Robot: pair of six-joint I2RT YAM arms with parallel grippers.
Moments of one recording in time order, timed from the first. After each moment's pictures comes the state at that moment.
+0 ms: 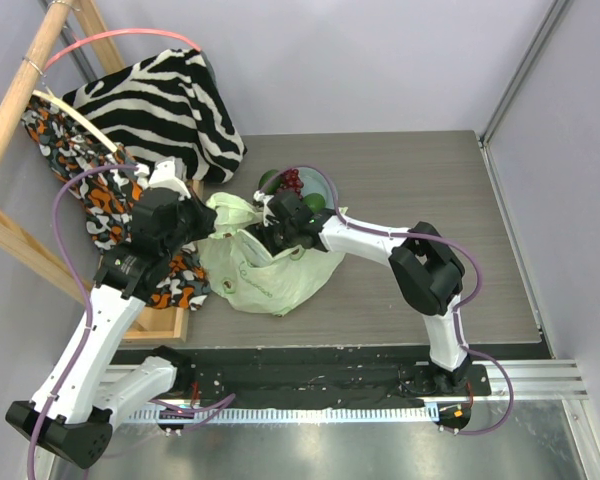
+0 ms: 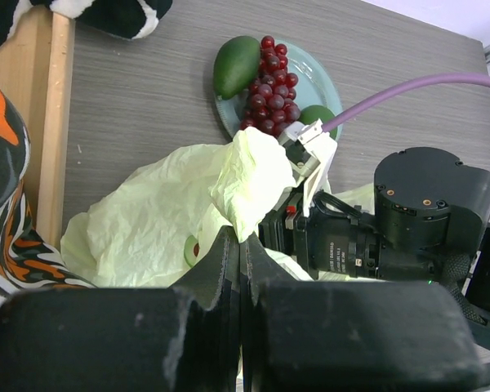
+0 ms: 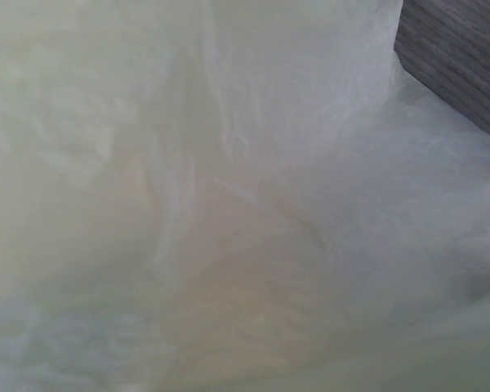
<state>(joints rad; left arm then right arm) -0.37 0.92 1.11 -0.60 -0.15 -0.49 0.85 2.02 1.49 -0.29 -0.31 0.43</state>
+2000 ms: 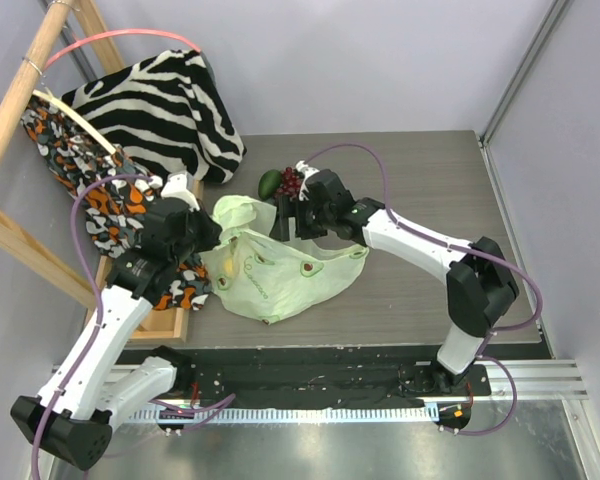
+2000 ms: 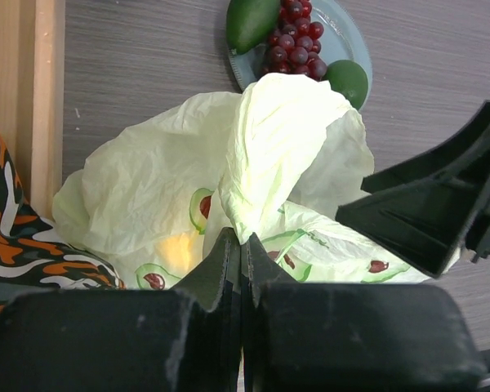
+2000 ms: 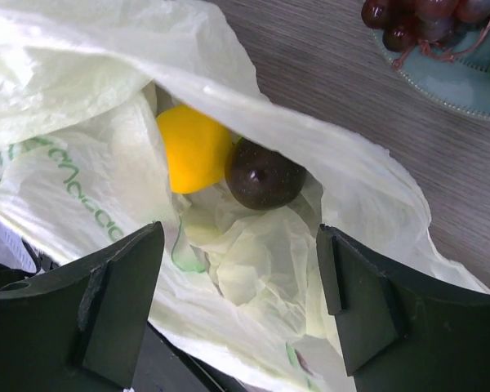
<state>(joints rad) -0.37 0.91 0.99 -0.58 -0.12 -0.48 0.74 1.73 1.35 -0.28 -0.19 0.53</state>
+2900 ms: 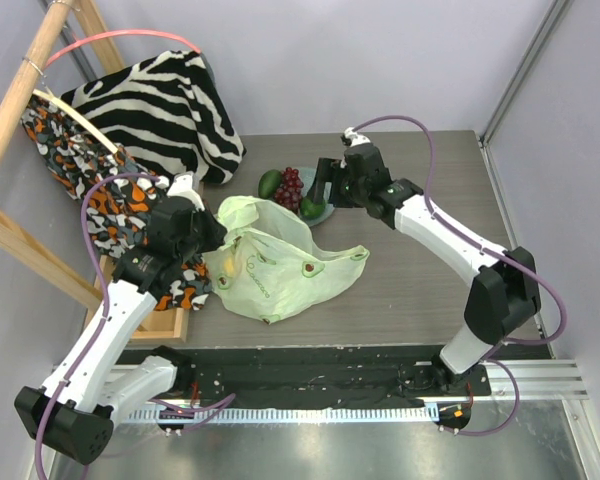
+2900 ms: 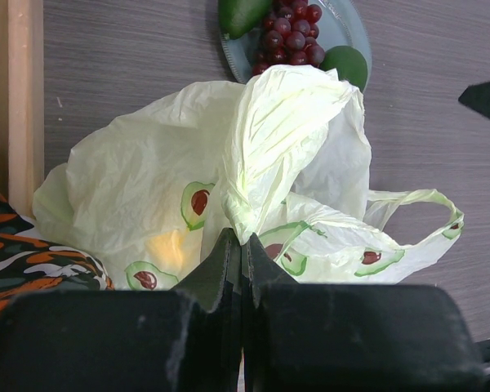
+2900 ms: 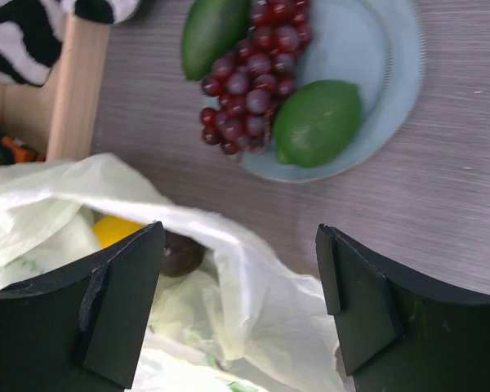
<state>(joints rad) -0.37 0.95 0.97 -0.56 -0.09 -0.50 0.58 1.60 1.36 -0.32 0.01 0.52</state>
